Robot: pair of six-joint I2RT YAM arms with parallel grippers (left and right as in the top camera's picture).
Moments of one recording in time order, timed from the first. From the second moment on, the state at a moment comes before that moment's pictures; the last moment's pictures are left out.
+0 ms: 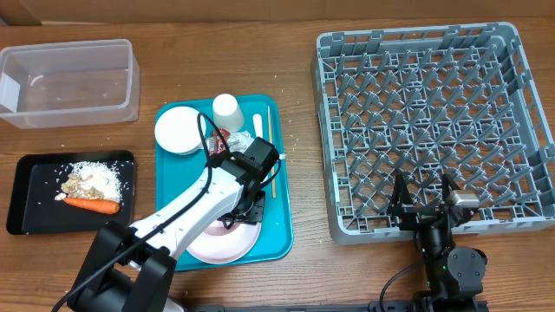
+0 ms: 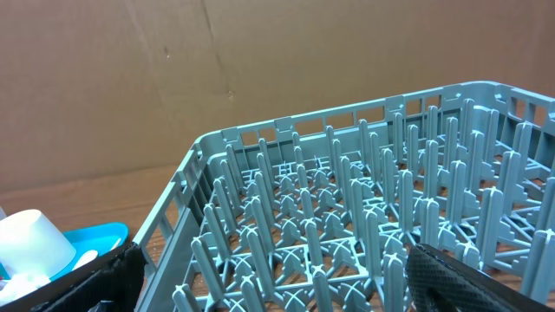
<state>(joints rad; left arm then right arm) -0.58 1.64 0.99 -0.96 -0.07 -0.47 0.07 0.01 0.02 -0.03 0.01 0.20</state>
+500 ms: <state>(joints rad) -0.58 1.64 1.28 -1.22 -0.07 -0.49 0.07 0.01 0.02 -0.03 0.01 0.20</state>
